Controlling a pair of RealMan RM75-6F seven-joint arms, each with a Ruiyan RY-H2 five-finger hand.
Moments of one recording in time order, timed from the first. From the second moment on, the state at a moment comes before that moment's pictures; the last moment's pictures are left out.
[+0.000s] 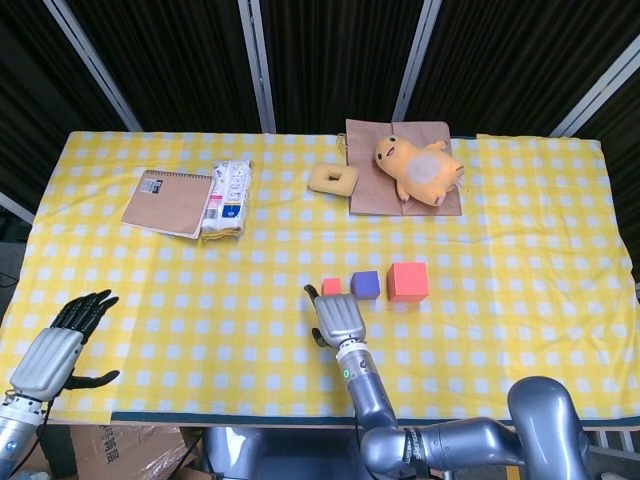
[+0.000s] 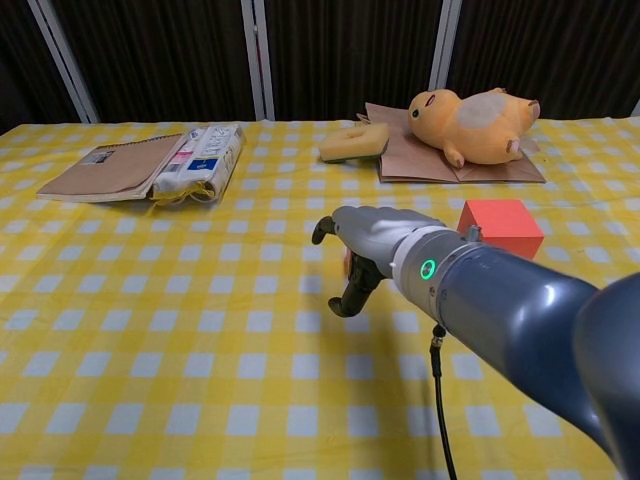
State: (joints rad) left arm -0.17 -1.07 0.07 -1.71 1.60 1.35 -0.10; right arm 0.93 -1.91 0.30 -1.69 -0.47 1.30 -0.88
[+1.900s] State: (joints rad) left arm -0.17 -1.07 0.07 -1.72 1.60 1.34 -0.10; right arm 0.84 -1.87 0.30 -1.62 -0.44 1.35 -0.92
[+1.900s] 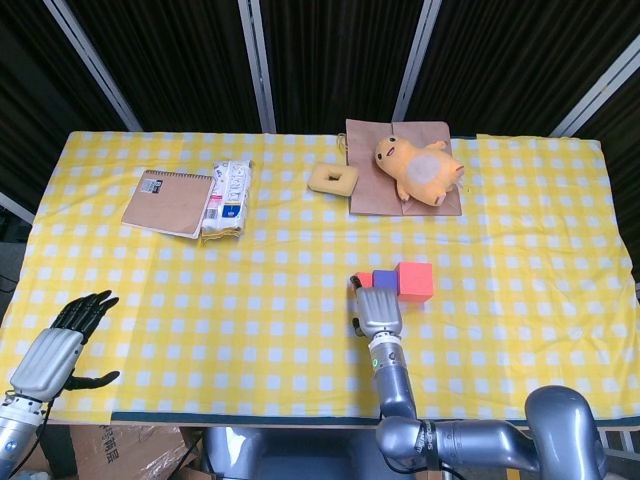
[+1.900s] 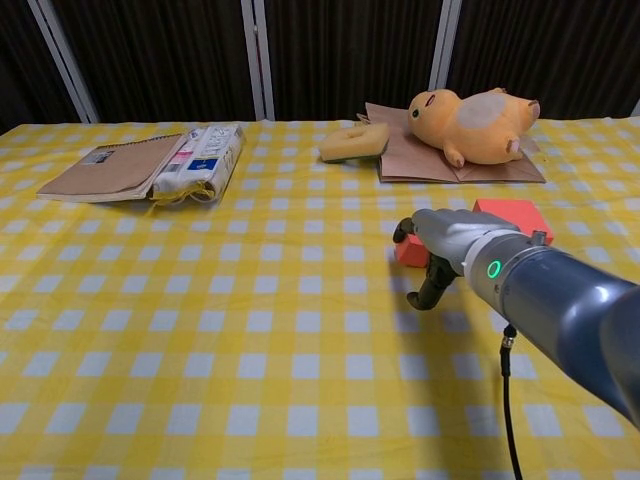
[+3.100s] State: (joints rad) left arm -0.17 -1.07 0.07 -1.71 1.61 1.35 -0.10; right arm 0.81 -1.86 0.29 -1.66 -0.45 1.38 -0.93
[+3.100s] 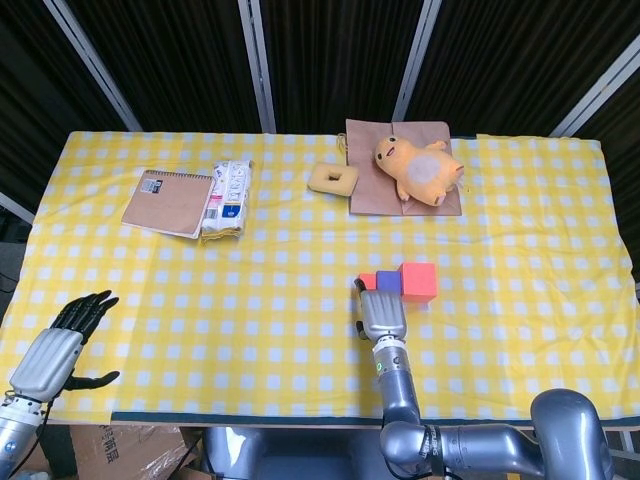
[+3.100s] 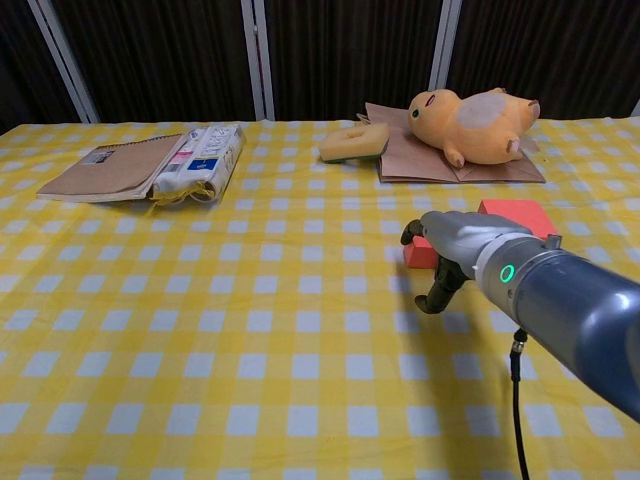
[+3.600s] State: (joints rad) left arm -0.17 -1.07 0.07 -1.71 1.61 1.36 -0.10; right arm 0.79 -1.85 0.28 -1.73 -0.47 1.41 -0.93
